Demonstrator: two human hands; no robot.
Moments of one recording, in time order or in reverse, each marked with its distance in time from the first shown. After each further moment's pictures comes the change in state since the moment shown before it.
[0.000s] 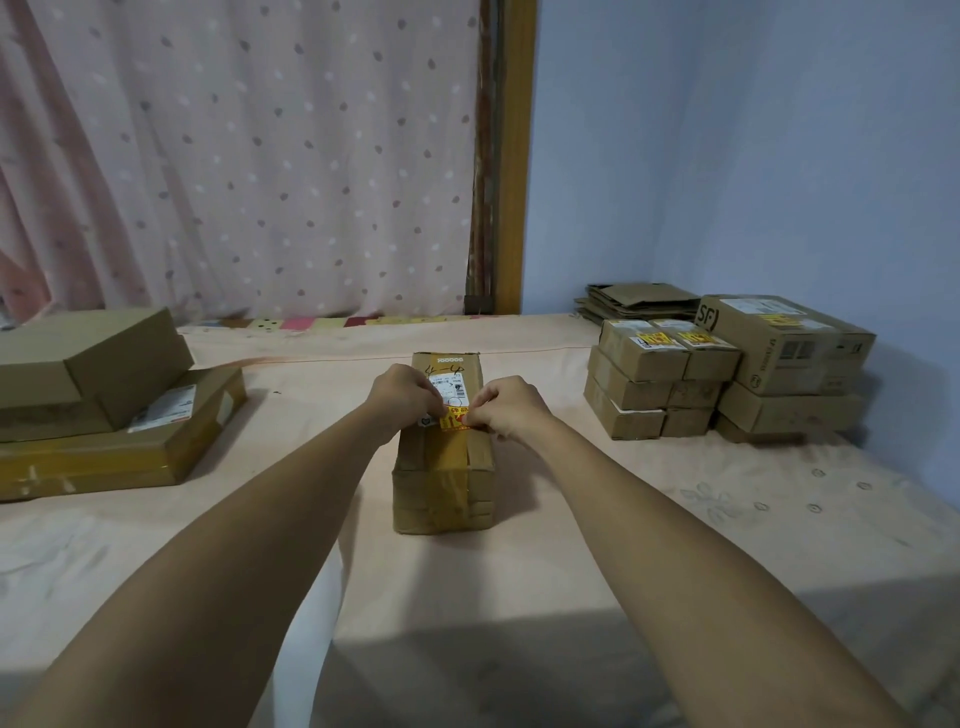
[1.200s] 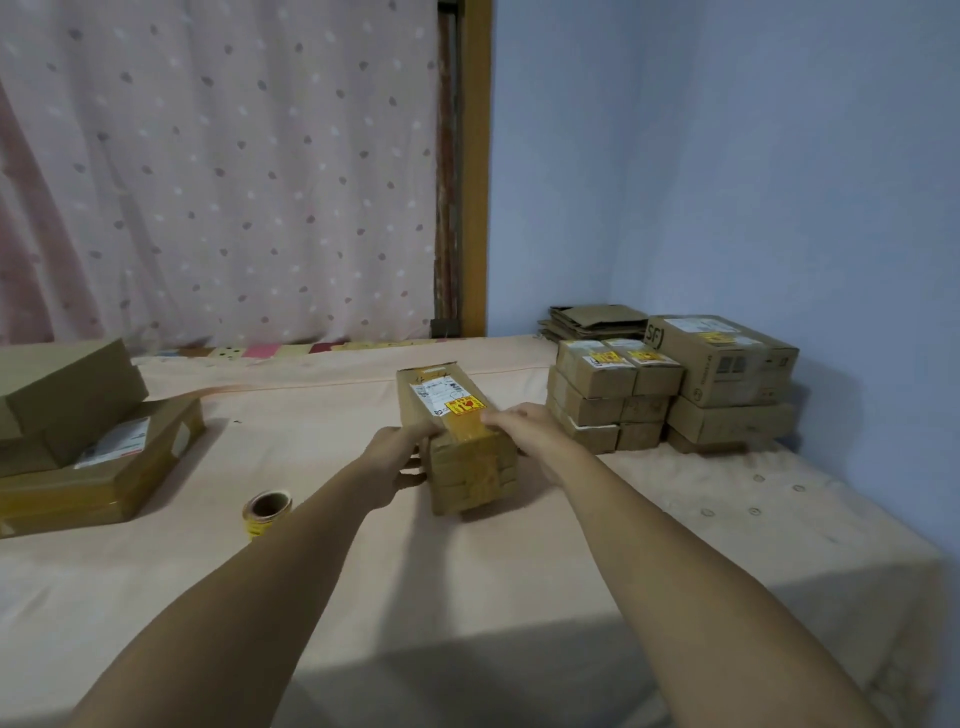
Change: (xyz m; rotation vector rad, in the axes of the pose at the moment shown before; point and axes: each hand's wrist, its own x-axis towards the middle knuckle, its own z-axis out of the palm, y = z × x) left_hand -0.006 -0.024 0.049 -0.681 -0.253 -0.195; right_hand -0.028 0.042 -0.056 0.329 0.098 0.188
